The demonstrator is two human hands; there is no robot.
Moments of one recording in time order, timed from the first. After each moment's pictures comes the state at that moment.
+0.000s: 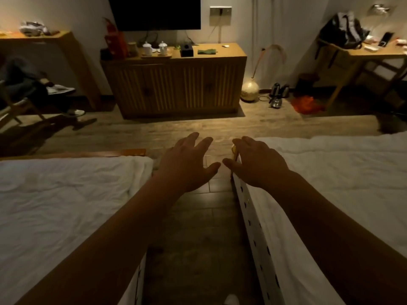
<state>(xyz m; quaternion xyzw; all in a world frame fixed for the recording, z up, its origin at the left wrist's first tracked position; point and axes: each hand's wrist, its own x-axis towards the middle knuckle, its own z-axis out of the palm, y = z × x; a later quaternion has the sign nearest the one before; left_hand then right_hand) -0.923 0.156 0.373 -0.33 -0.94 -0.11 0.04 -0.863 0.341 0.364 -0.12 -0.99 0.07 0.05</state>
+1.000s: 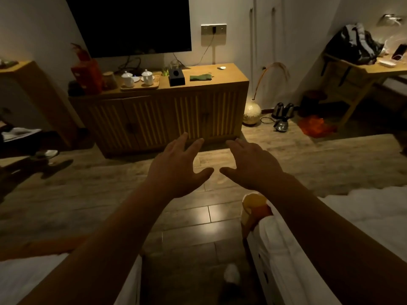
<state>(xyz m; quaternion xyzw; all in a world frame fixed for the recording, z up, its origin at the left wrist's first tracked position) -1.421 0.312 0.374 -0.34 -0.93 -0.09 0.04 -1.346 0.500 0.367 -0.10 -0.99 0.06 0.08</state>
